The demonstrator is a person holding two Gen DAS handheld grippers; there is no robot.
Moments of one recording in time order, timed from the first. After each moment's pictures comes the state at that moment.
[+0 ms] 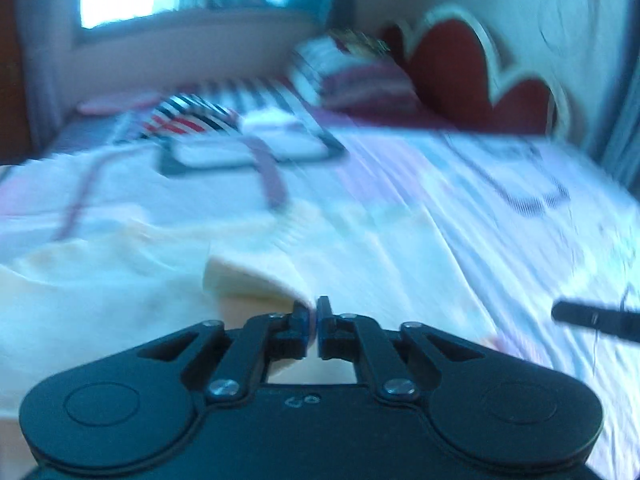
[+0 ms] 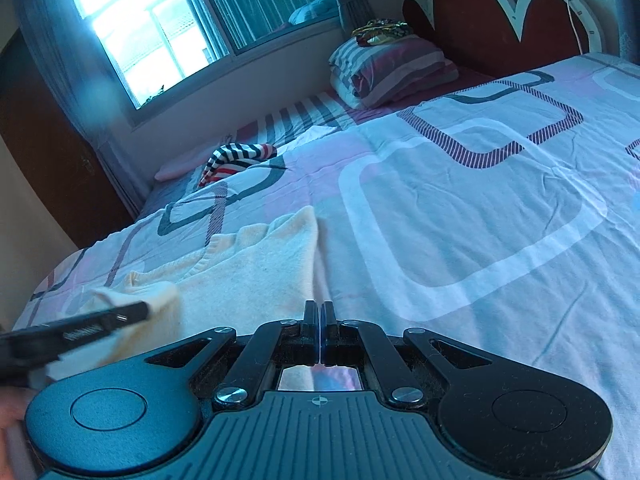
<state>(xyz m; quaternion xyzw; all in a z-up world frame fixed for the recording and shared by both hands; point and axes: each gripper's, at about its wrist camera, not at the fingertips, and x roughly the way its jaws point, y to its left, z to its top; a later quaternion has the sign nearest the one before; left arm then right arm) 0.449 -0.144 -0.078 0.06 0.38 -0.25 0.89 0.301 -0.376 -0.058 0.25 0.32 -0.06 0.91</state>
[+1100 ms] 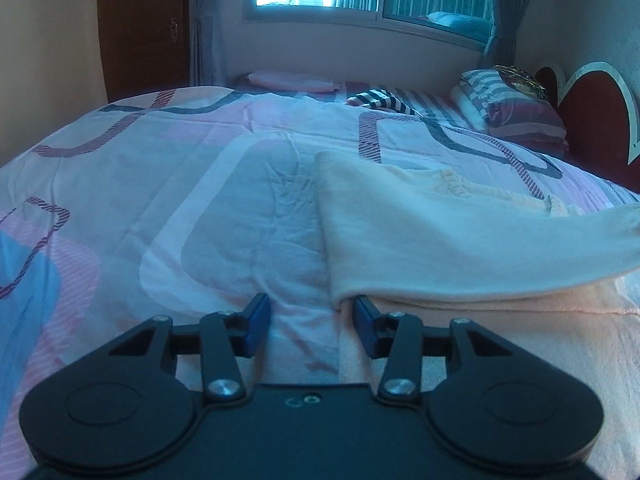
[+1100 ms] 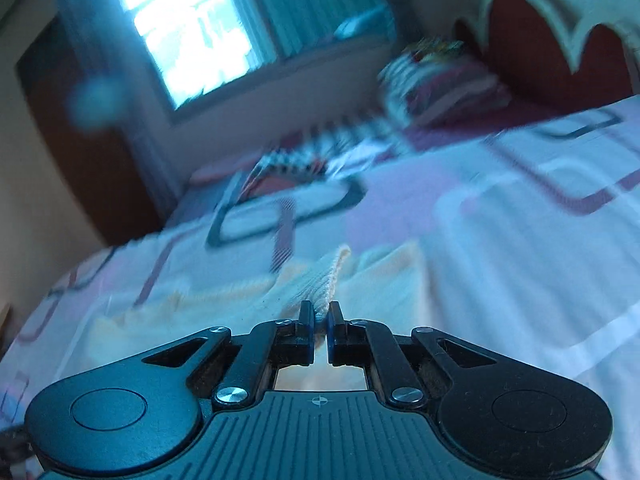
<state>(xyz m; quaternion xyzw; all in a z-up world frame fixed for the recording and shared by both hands) 0.406 0.061 -0.091 0.00 0.37 -0.03 0.93 0.366 -0.325 -0.049 0.23 0.28 -0.04 0.93</state>
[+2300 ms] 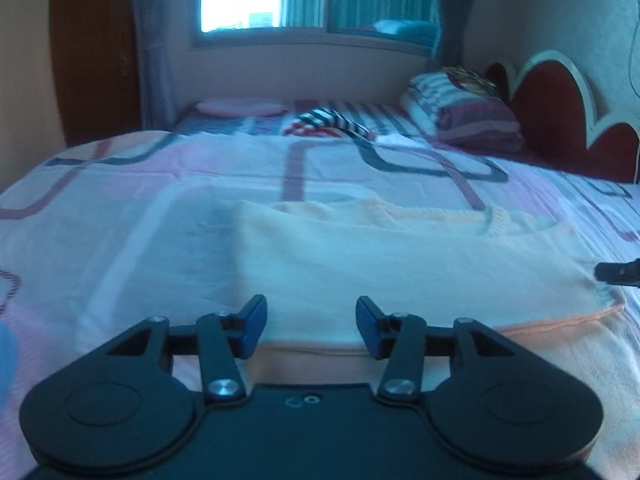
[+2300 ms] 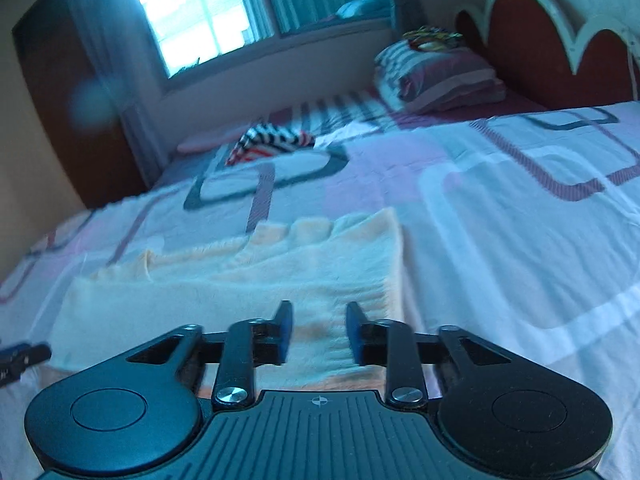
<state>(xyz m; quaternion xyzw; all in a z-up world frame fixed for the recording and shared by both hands) 0.421 0.010 -0.078 0.03 0.34 -0.10 0.93 0.373 -0.311 -0.077 0.17 0.34 -0.03 0.92</state>
